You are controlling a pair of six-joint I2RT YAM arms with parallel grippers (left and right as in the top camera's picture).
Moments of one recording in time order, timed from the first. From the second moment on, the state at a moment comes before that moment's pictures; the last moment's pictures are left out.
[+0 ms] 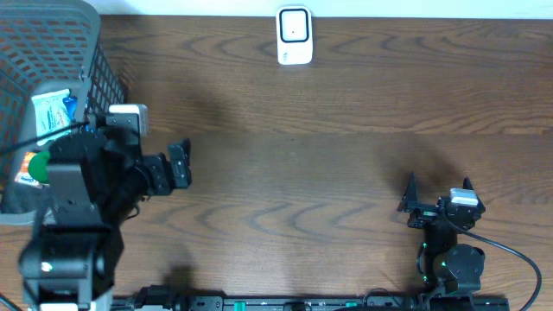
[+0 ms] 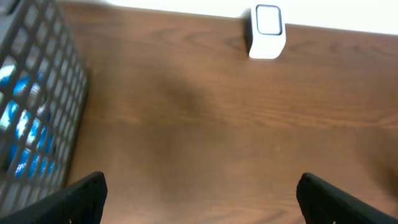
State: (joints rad) left arm -0.02 0.90 1.24 -1.00 0.15 -0.11; right arm 0.04 0.02 0.01 -0.05 0.17 0.01
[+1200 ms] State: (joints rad) left arm 0.76 1.96 2.04 -1.50 0.01 -0.41; right arm 0.04 0.02 0.01 -0.05 0.16 0.01
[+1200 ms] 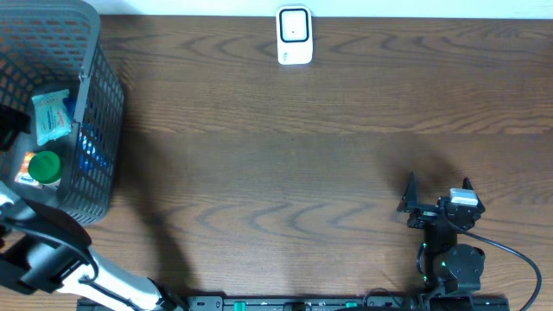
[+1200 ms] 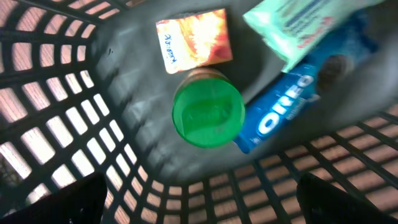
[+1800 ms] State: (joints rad) left arm 0.76 2.01 1.75 -1.22 -0.03 -0.35; right arm 0.04 0.02 0.01 -0.05 0.16 0.01
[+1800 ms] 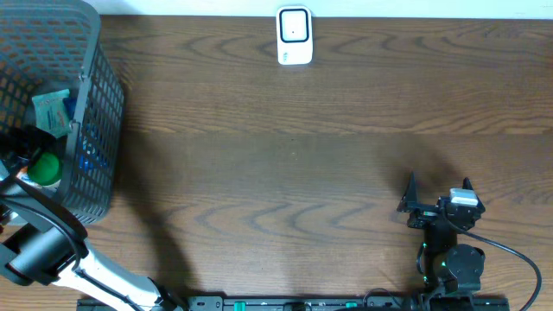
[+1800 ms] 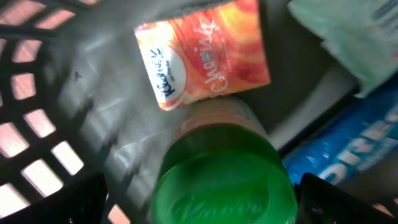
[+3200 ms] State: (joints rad) left arm 0.36 1.31 2.02 -1.27 0.17 -0.36; right arm 0.04 0.02 0.01 -0.05 0.16 0.01
